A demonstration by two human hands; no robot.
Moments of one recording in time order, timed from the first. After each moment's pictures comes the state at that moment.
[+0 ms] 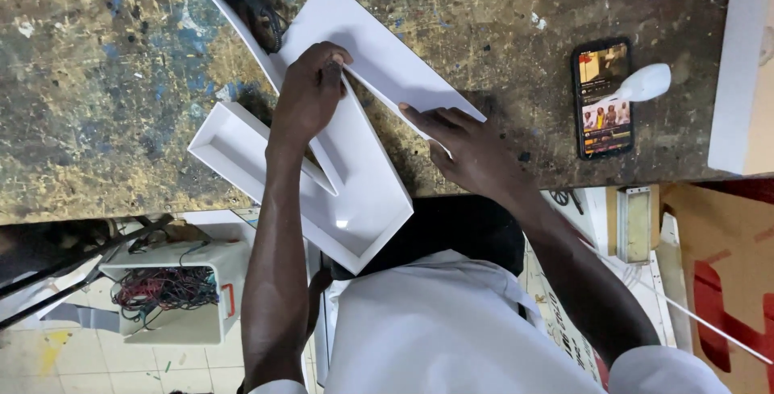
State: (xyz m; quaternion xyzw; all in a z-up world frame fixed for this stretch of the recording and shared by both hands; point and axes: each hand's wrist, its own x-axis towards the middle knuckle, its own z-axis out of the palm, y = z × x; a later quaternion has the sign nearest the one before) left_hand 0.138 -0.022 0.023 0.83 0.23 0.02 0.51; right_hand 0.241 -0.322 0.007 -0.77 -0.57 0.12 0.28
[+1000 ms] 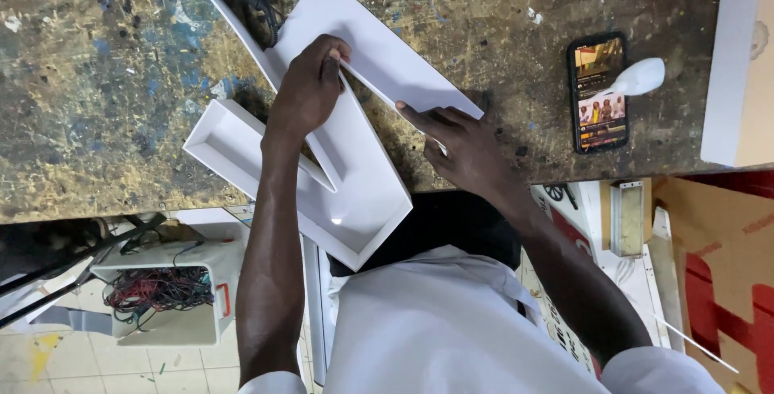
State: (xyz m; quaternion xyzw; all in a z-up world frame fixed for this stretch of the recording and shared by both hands) left_hand 0.143 -0.017 0.022 0.83 0.21 -0.04 0.51; right_hand 0.224 -0.322 -0.010 -0.79 -0.54 0.08 0.28
